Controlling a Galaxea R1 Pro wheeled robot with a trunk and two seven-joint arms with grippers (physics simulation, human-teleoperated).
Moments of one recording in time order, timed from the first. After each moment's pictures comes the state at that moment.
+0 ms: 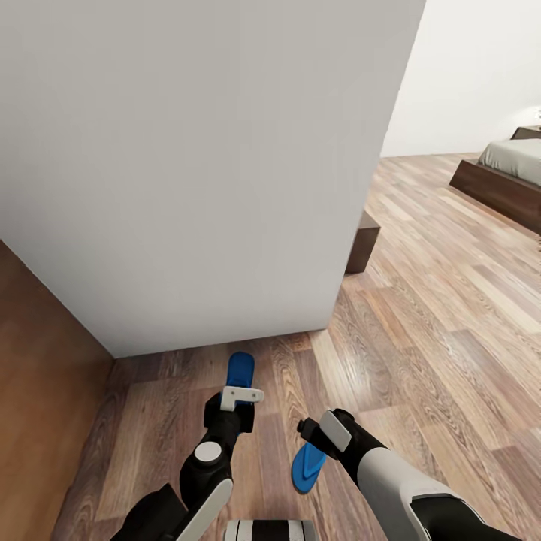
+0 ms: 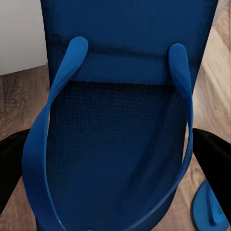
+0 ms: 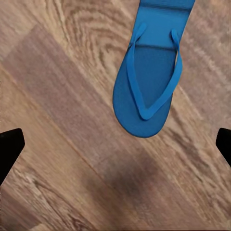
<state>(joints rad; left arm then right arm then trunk) -0.35 0.04 -0.71 -1.49 0.44 0.49 0.69 -0.79 0.17 0.00 -0.25 -0.62 0.40 -0.36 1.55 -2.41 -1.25</state>
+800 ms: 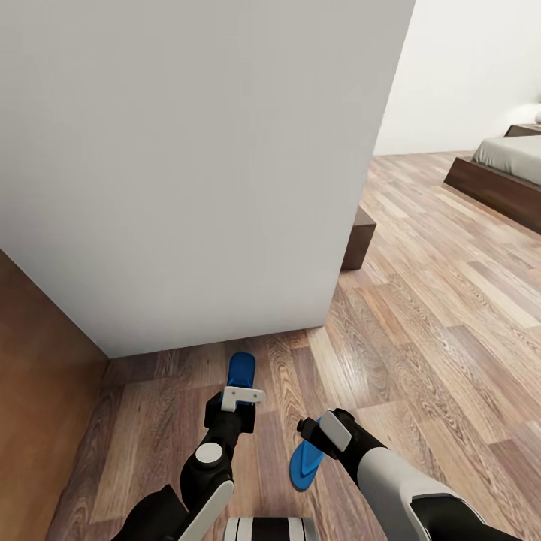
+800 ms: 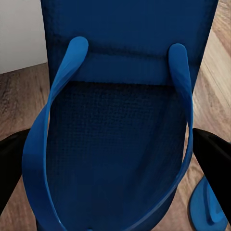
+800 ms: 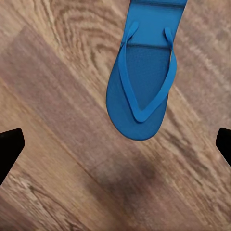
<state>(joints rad) -0.35 0.04 -0.71 -1.50 0.44 0.49 0.70 -0.79 0.17 0.00 -0.25 -0.62 0.40 -0.35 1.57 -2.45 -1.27</state>
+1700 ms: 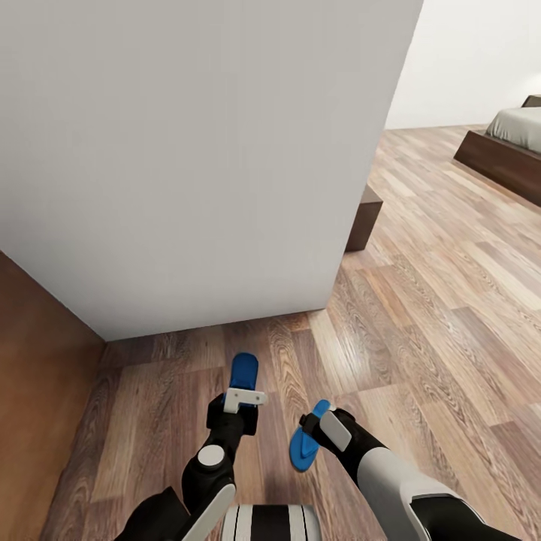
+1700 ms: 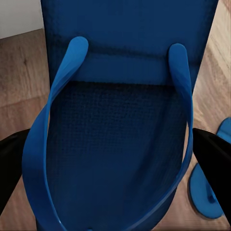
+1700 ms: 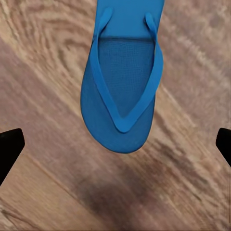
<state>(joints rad) -0.35 0.04 -0.73 -1.50 0.44 0.49 0.70 -0.79 0.17 0.00 -0.25 -0.62 0.32 -0.36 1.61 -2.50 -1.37</state>
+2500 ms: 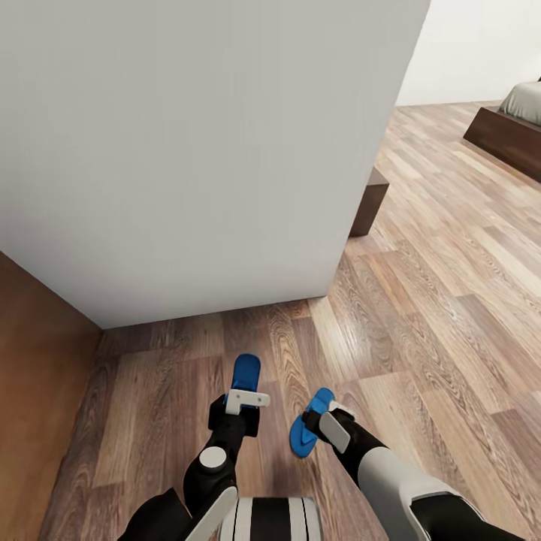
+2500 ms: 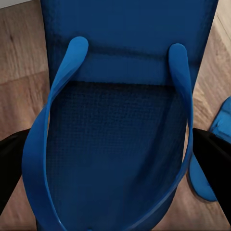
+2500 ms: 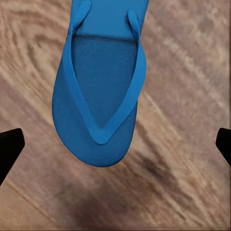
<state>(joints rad) -0.35 0.04 -0.74 -1.49 0.44 0.49 0.70 -0.79 0.17 0.07 -0.25 -0.61 0.26 -0.36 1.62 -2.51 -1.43</state>
